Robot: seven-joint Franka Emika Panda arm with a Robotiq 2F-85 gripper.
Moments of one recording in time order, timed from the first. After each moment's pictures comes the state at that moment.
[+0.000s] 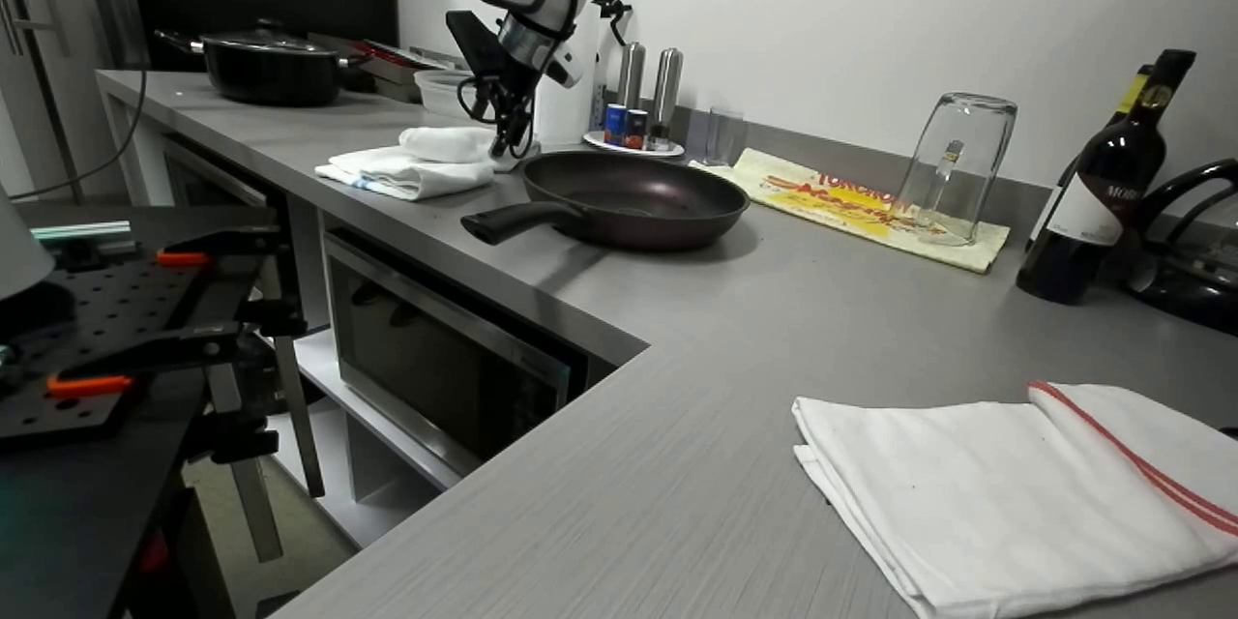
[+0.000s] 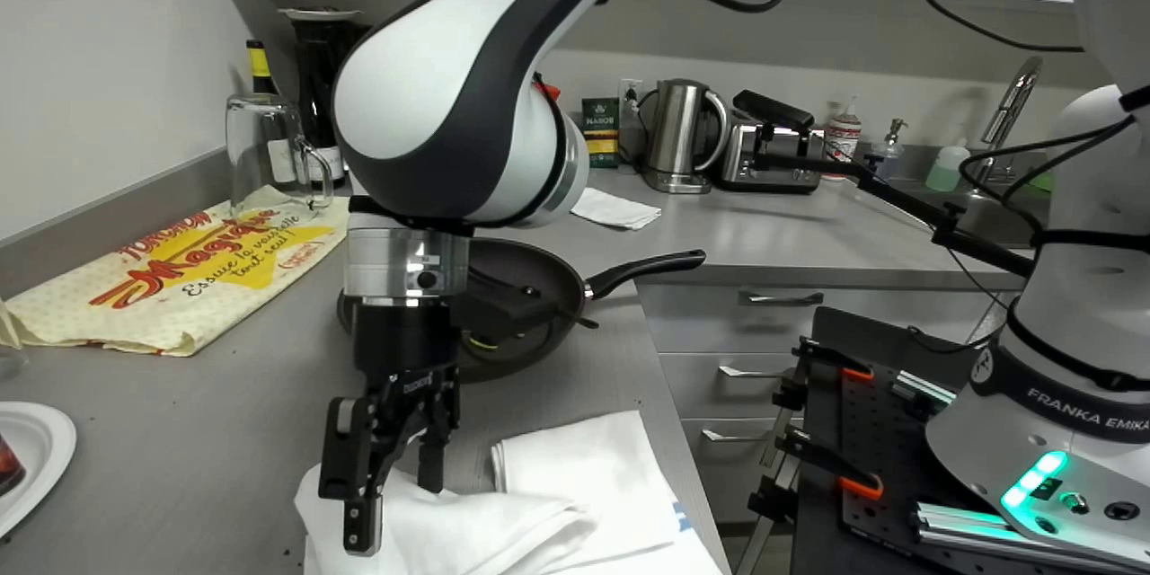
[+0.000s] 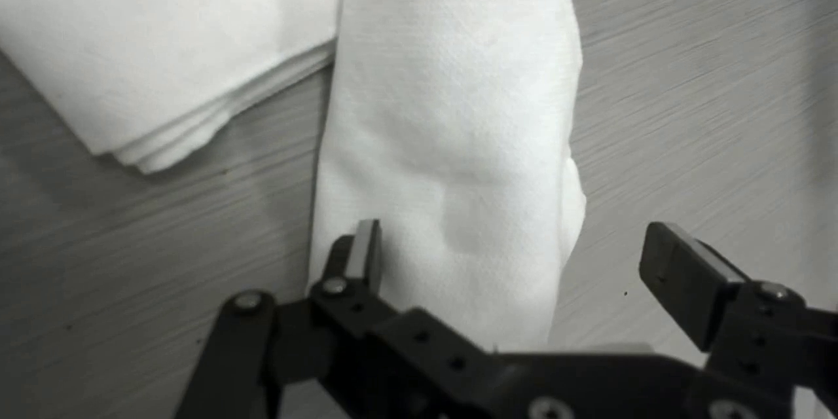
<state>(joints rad) 0.21 0.55 0.32 -1.97 0.50 2.41 -0.17</state>
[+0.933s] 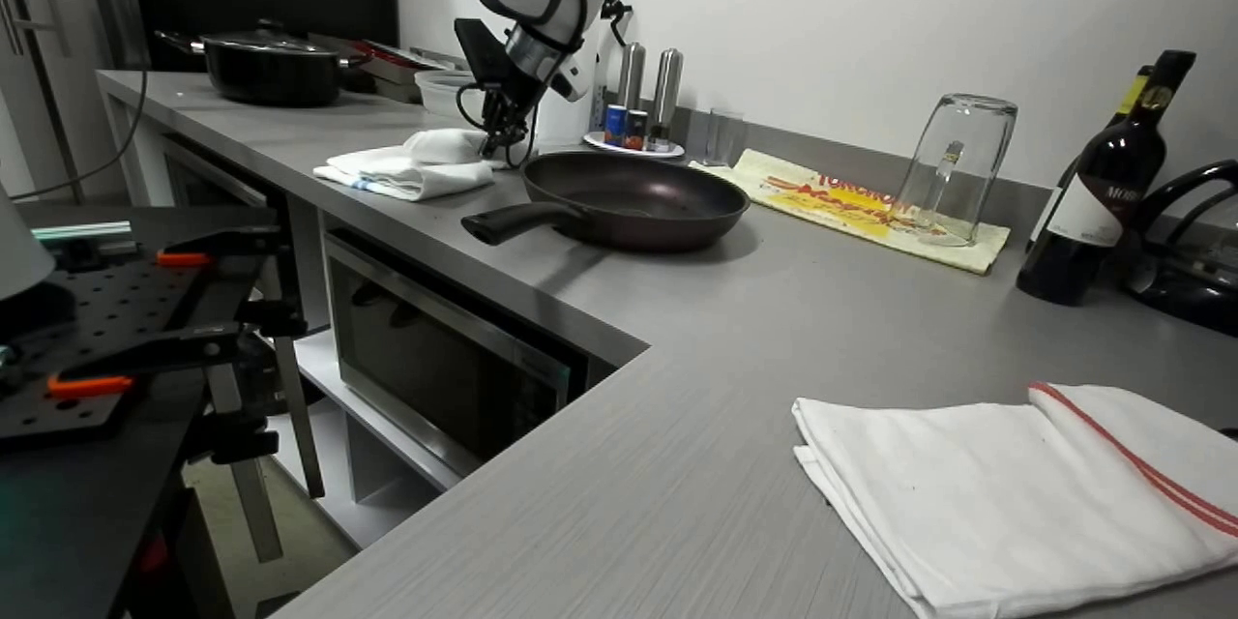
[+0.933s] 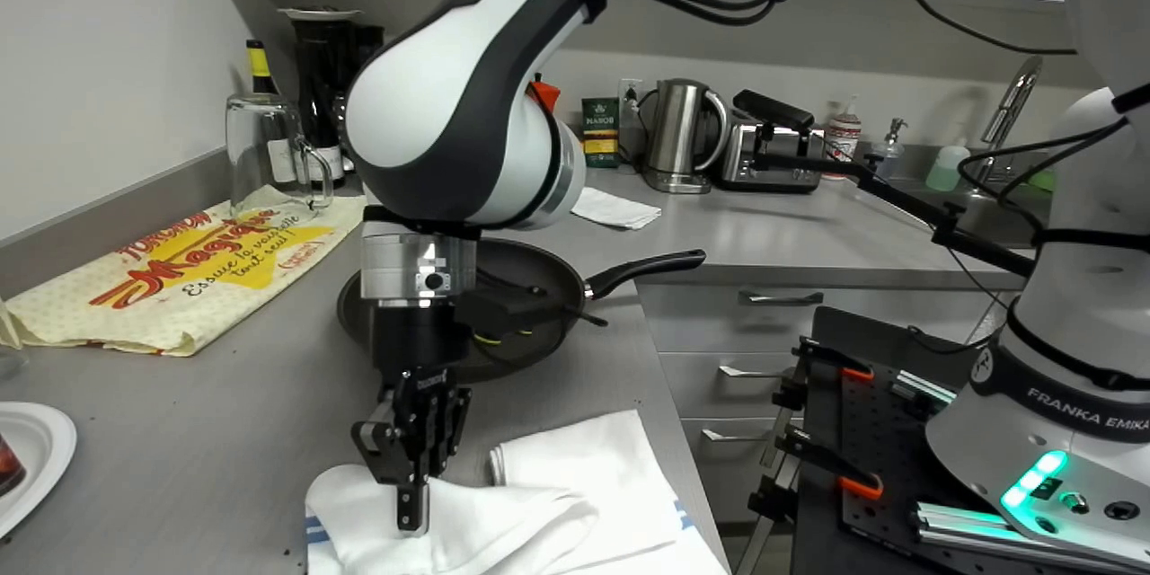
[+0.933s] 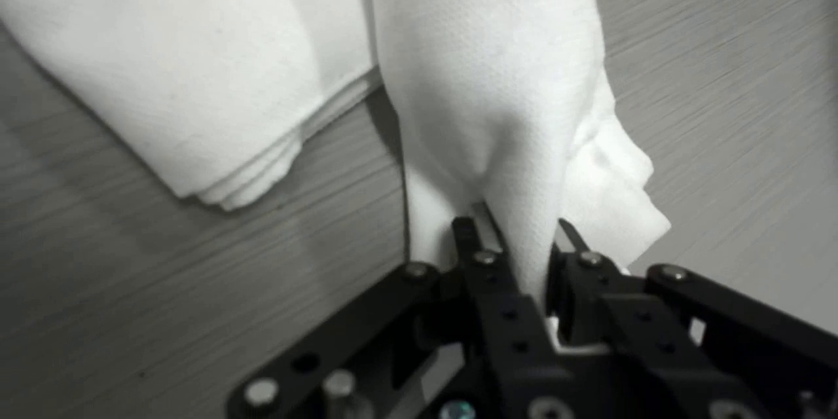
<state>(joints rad) 0.18 0.58 0.32 -1.96 0.50 2.36 -0.13</state>
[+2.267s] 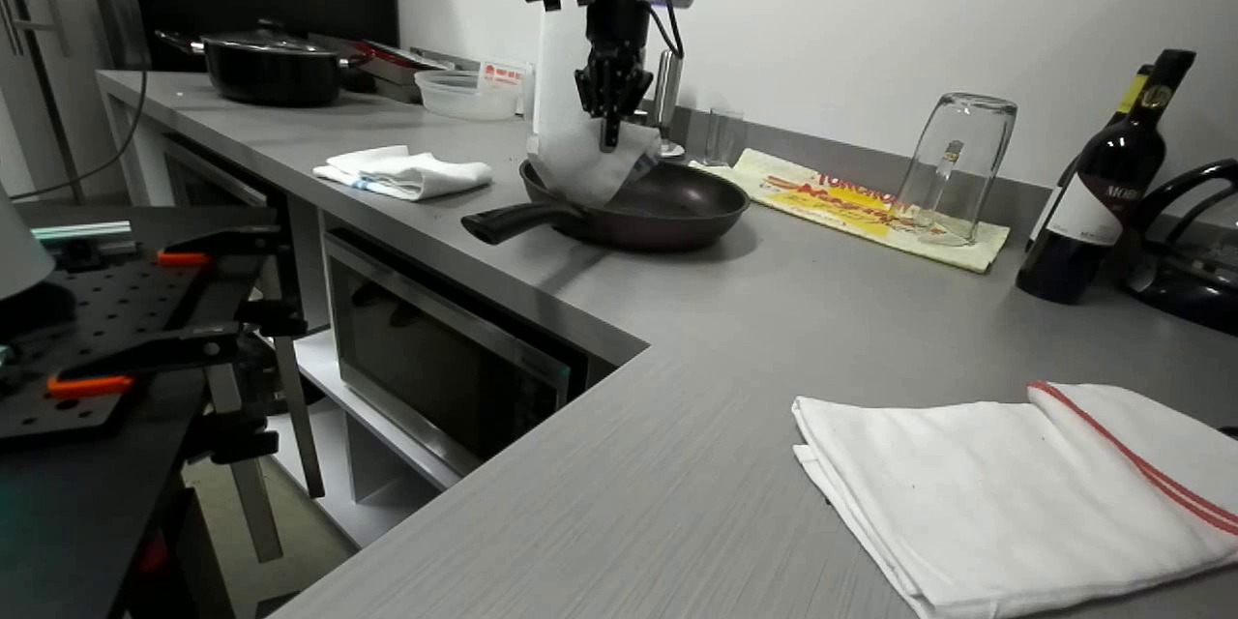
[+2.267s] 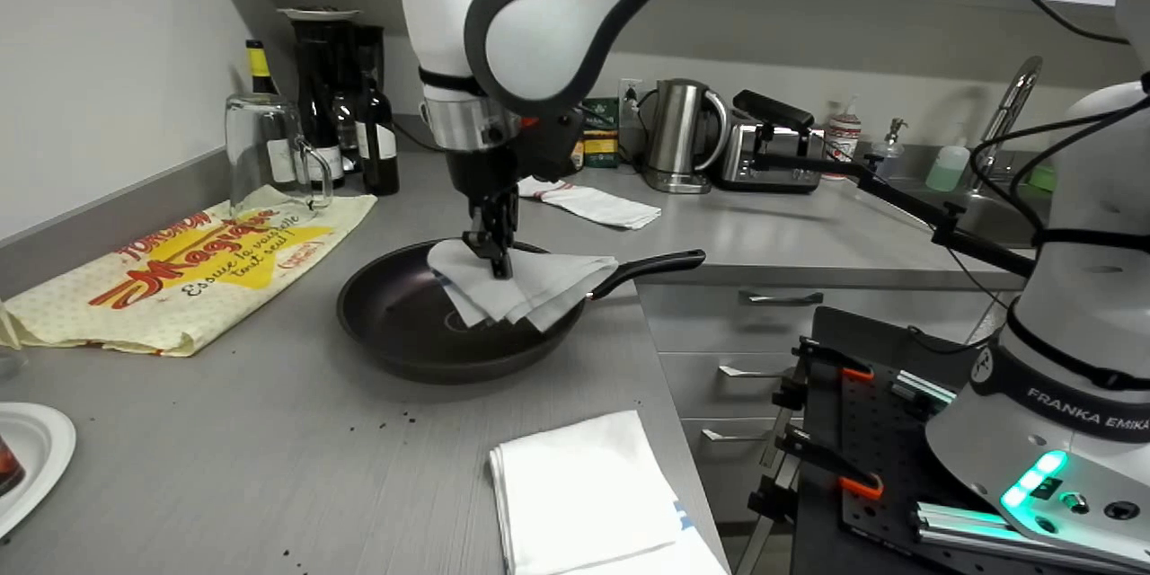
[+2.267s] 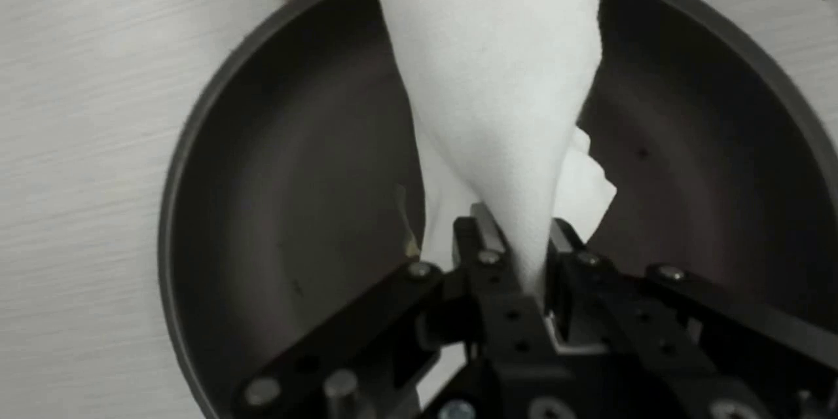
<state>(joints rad) 0.17 0.37 0.05 -1.97 -0.26 2.24 0.11</state>
